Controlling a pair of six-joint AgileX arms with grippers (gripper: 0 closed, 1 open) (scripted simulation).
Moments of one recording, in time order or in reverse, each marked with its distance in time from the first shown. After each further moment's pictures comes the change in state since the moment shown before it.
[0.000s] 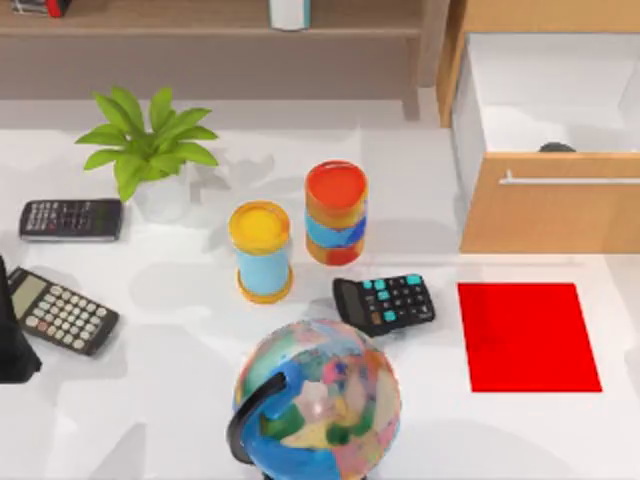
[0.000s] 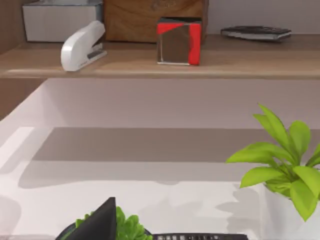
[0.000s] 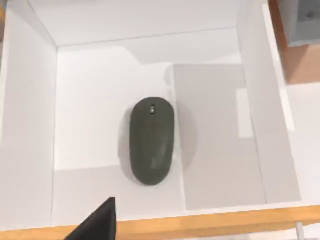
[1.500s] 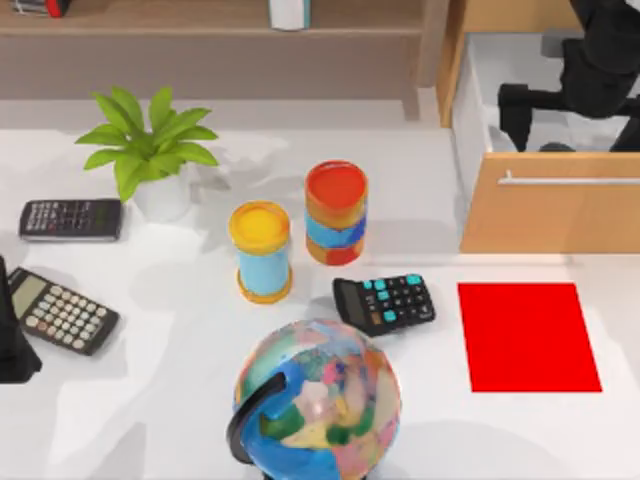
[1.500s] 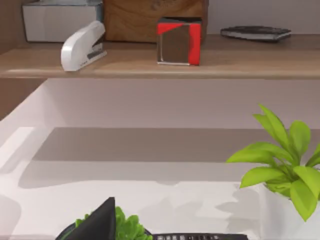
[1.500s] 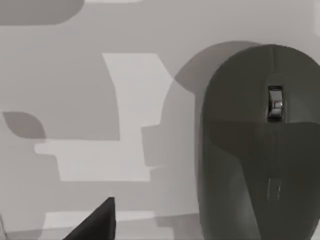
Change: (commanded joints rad) left arm 0.000 0.000 0.000 0.000 0.000 0.000; right arm 0.078 1.014 0.855 -0.491 -0.010 0.112
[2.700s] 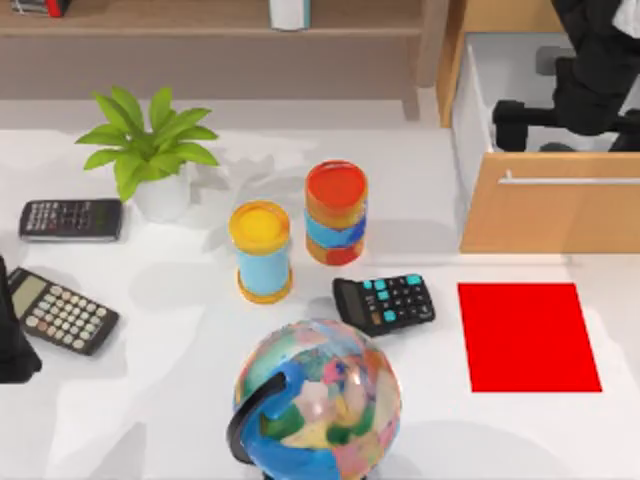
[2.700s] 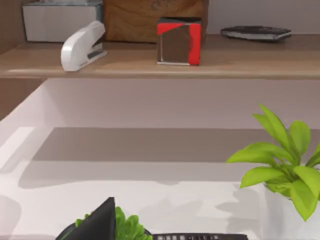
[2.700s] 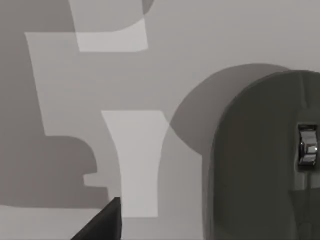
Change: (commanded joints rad) left arm 0.000 0.000 0.000 0.000 0.000 0.000; right arm -0.006 0.034 -0.048 0.081 0.001 -0.002
